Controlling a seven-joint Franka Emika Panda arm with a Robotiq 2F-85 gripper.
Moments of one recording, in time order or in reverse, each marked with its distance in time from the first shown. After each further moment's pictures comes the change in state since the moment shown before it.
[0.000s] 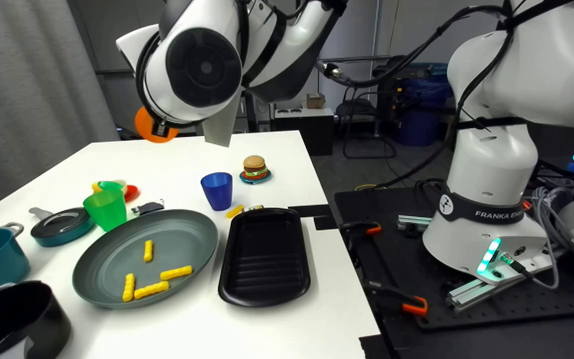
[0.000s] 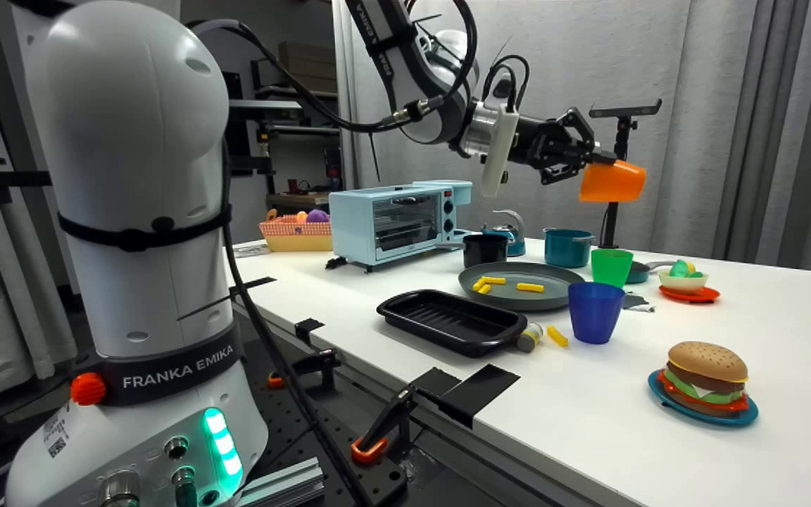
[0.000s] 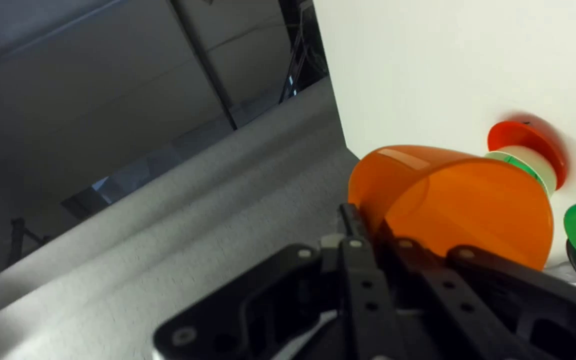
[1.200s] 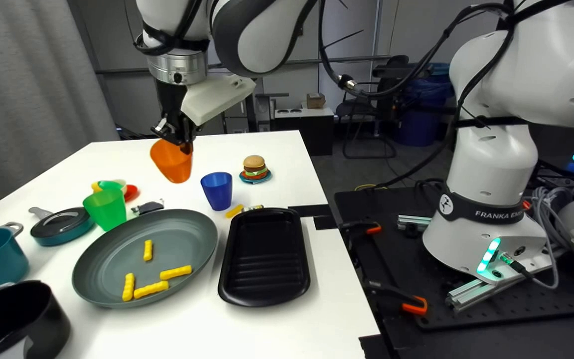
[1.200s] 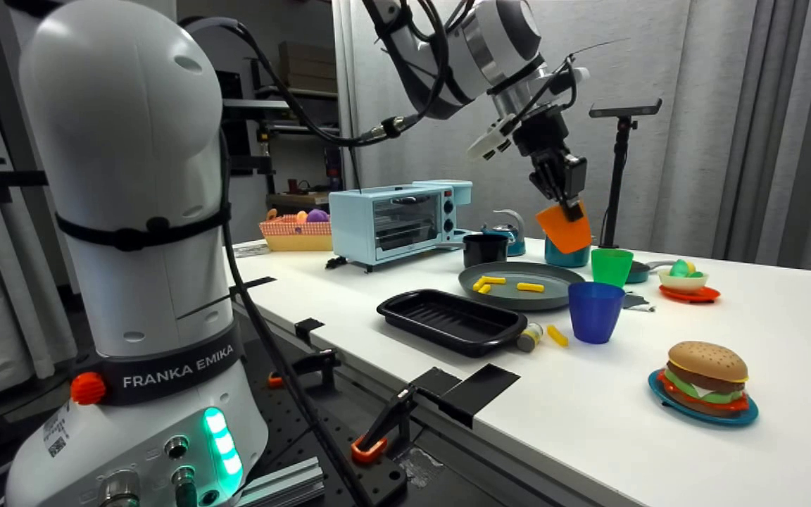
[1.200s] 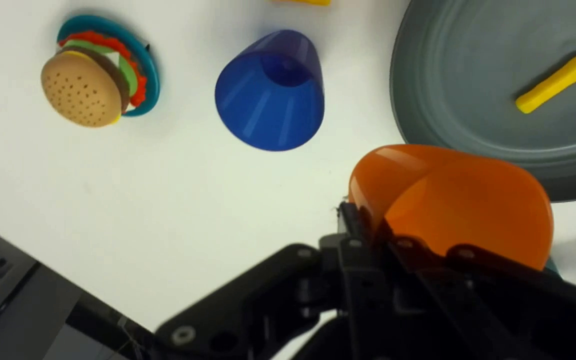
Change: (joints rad) arm -0.047 -0.038 -0.158 -0.003 1.158 0.475 -0.412
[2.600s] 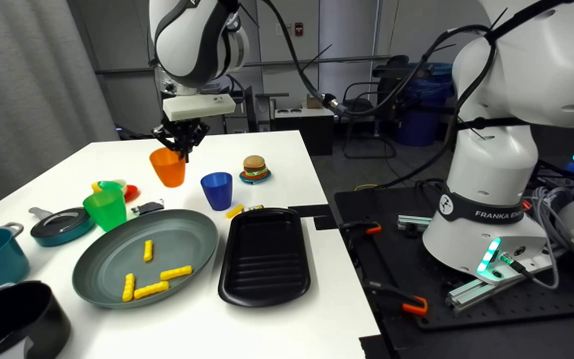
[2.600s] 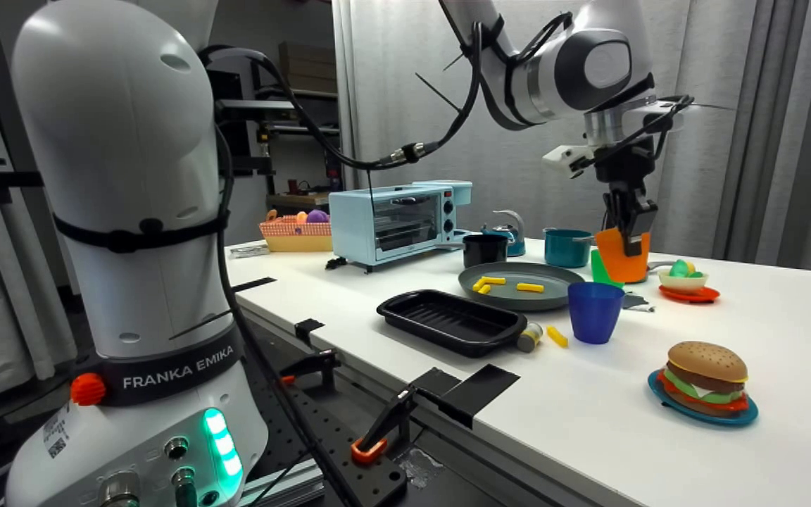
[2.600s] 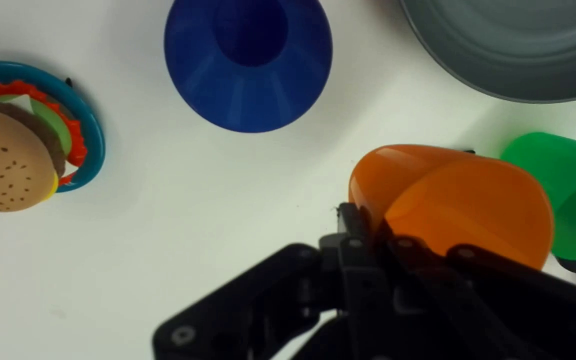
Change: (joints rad) arm -0.059 0.277 -0.103 0.222 0.650 0.058 -0.353
